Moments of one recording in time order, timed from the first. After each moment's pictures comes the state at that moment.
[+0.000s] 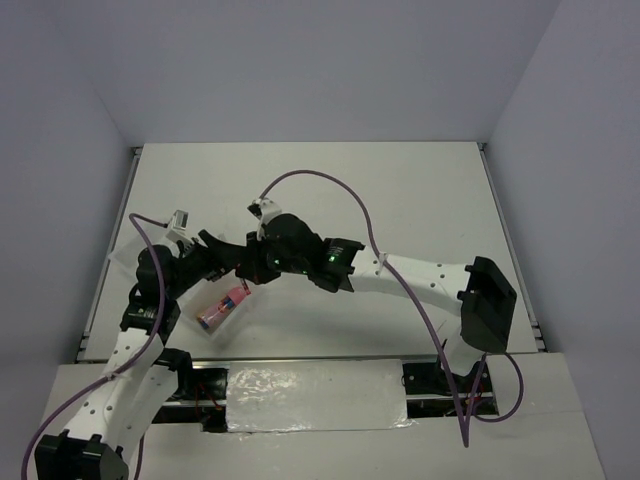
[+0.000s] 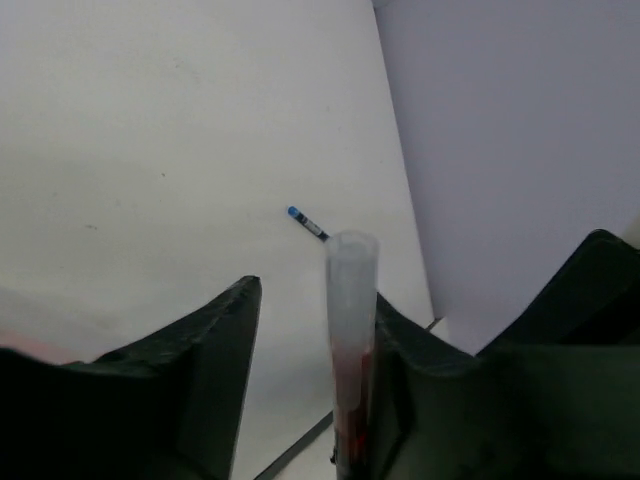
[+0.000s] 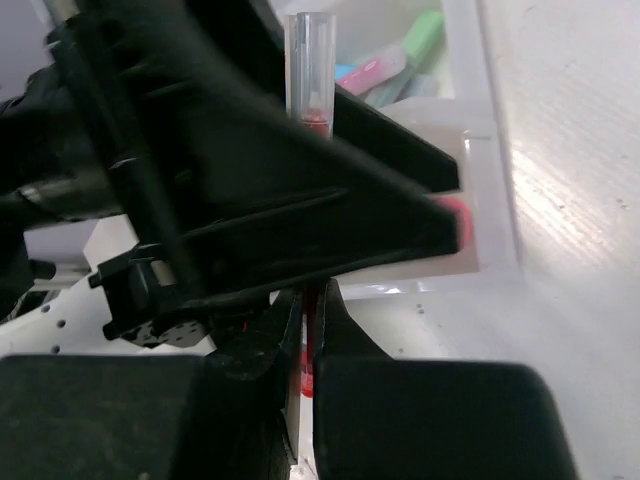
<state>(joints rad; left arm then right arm) -0.11 0.64 0.40 0.04 0.50 -0.90 1.11 1.63 1.33 -0.14 -0.02 0.65</state>
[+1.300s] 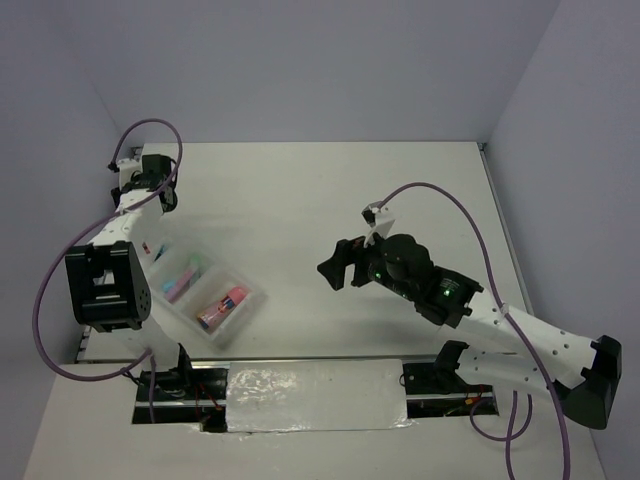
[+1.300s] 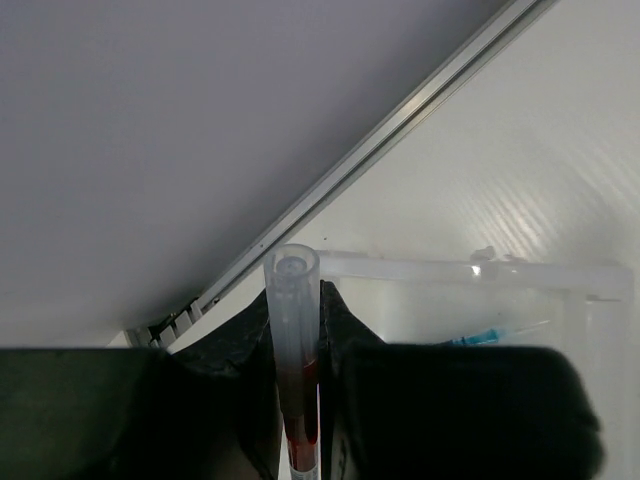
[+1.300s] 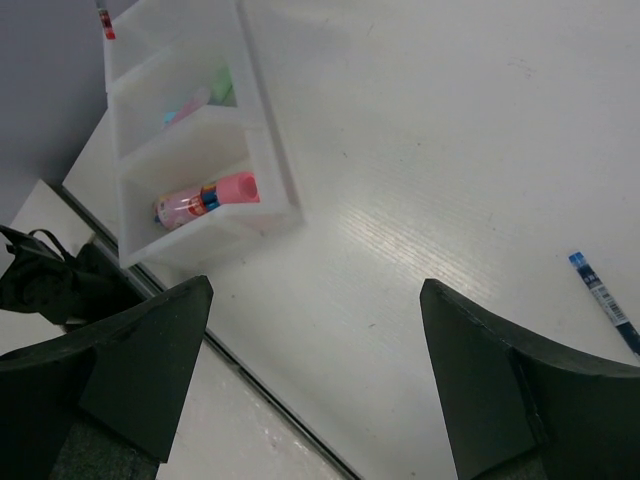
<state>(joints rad) 0.12 1.67 1.28 -0.63 -0.94 -0.35 0.93 0.91 0.79 -0.22 0.15 0.52</state>
